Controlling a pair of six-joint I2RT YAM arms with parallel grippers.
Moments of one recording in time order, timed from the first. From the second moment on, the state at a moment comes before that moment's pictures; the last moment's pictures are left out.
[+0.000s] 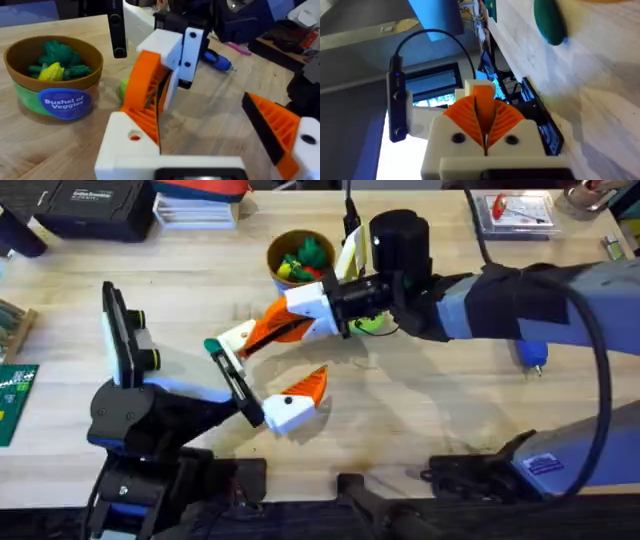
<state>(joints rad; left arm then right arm) -0.14 0.02 0.01 -0.09 0.86 -0.21 0.58 1.72 0.81 0.48 -1.11 1.31</state>
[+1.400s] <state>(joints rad) -0.14 0.01 0.01 -0.10 0.90 -0.16 0.61 1.73 0.81 0.48 -1.10 1.22</state>
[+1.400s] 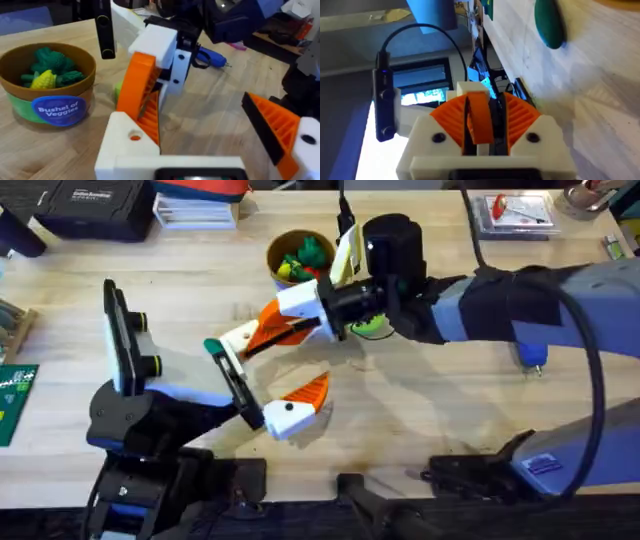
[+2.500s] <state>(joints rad) -0.16 0.01 0.01 -0.11 1.03 -0.14 0.42 1.74 0.82 0.48 -1.17 1.10</state>
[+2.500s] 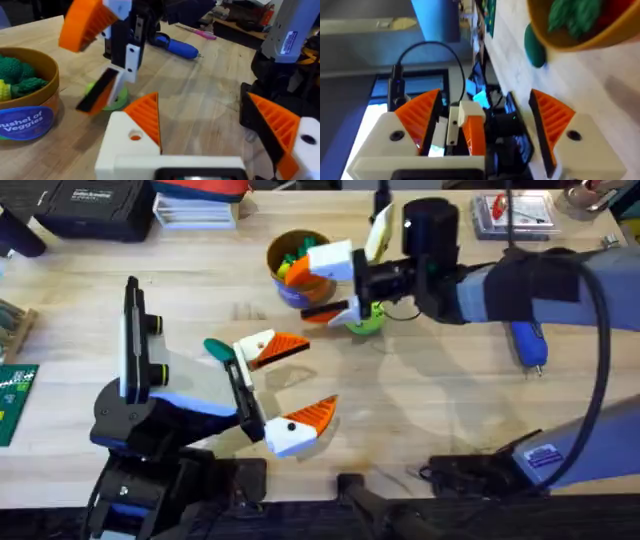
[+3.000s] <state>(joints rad) -0.16 0.01 0.01 -0.11 1.03 -0.14 0.23 1.54 1.01 -0.15 -0.87 0.72</state>
